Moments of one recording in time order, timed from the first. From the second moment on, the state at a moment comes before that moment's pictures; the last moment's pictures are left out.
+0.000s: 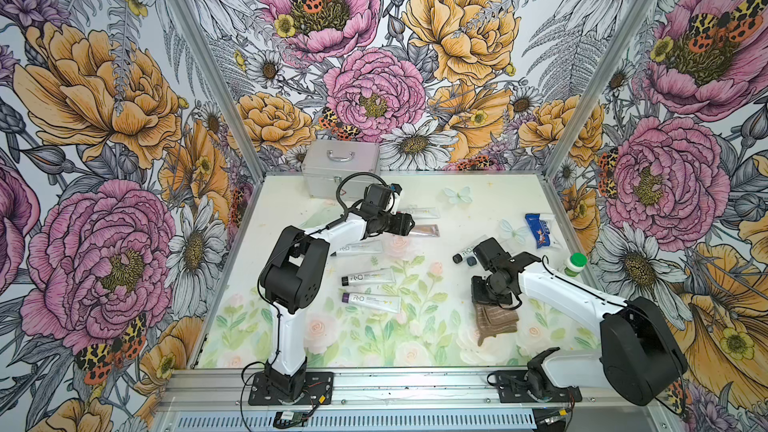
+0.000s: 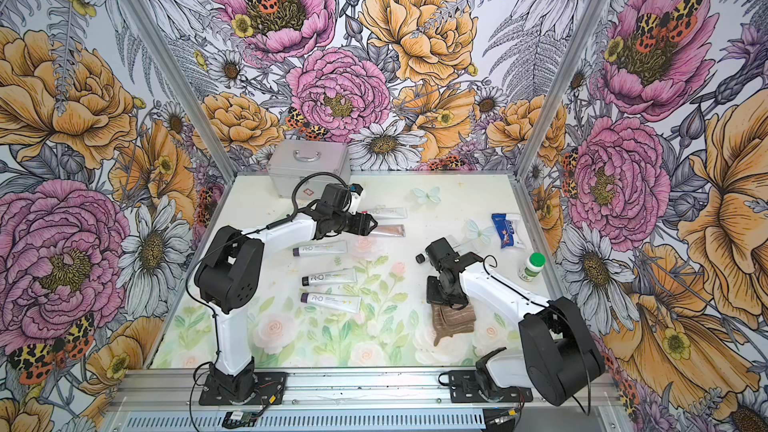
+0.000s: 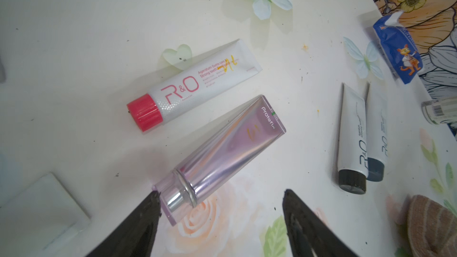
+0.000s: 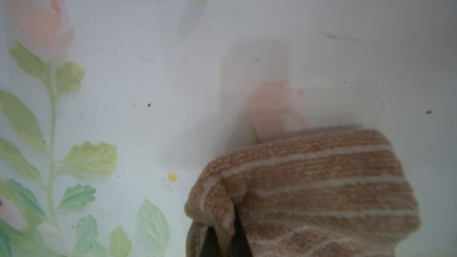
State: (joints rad) left arm -0.49 2.01 1.40 -0.24 0.26 -0.22; right arm 0.44 1.35 0.75 -0.81 -0.06 0.54
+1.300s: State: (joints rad) left arm -0.57 2.09 1.35 -0.22 0.24 -0.18; right arm 0.44 1.33 0.74 -0.78 -0.07 0.54
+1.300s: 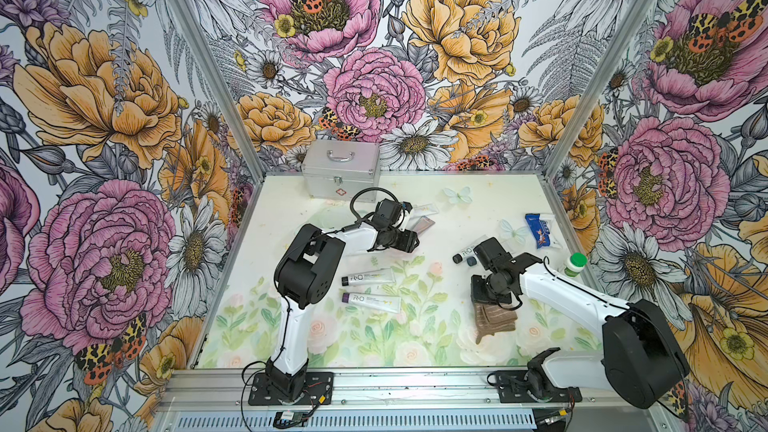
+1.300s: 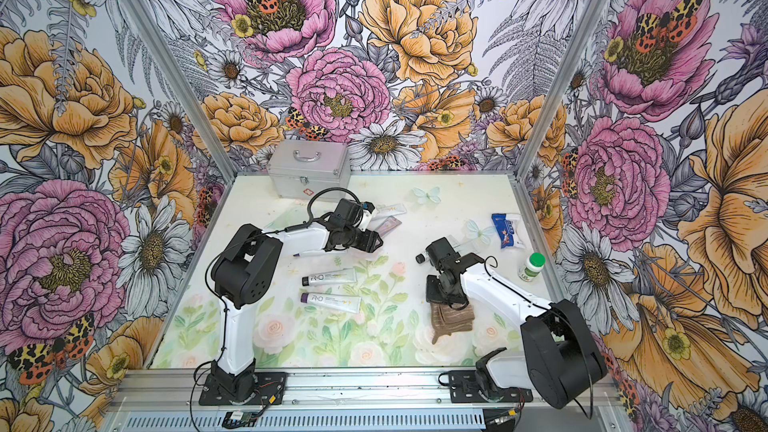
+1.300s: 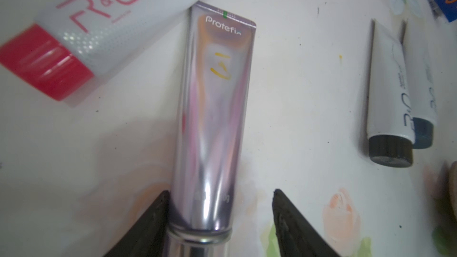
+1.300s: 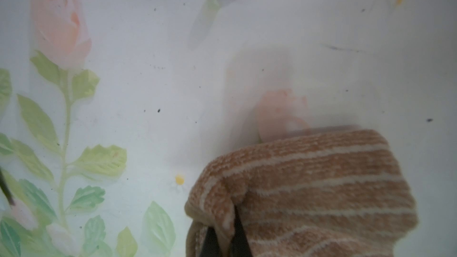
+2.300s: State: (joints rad) left arm -0.82 1.77 0.97 -0.15 0.09 -0.20; right arm 0.45 1.37 0.76 -0.77 -0.10 0.52
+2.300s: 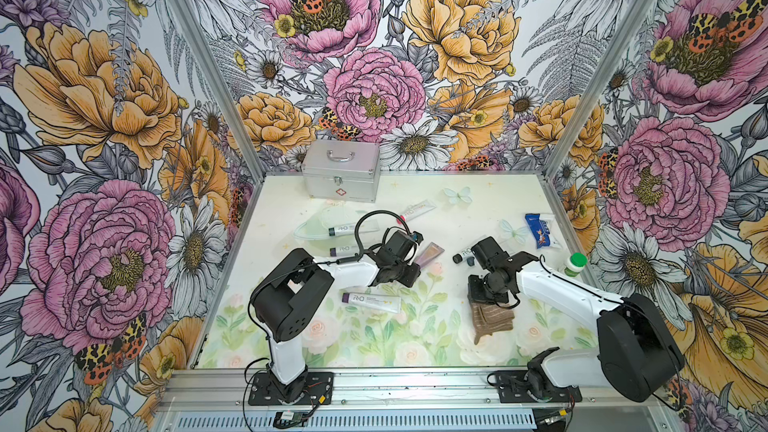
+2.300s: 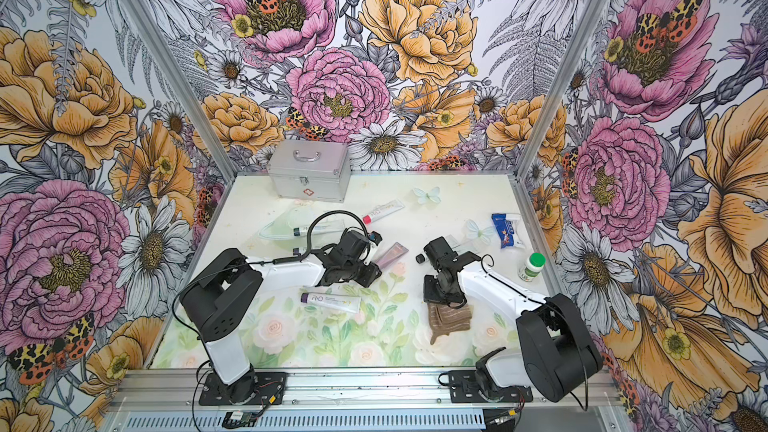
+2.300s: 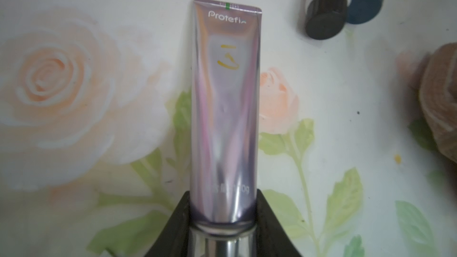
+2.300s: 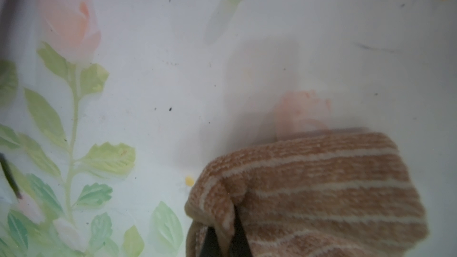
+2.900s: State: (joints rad) left arm -1.07 1.59 0.78 -0.19 0.01 -0.25; right arm 0.45 1.35 0.78 -0.77 -0.20 0.51
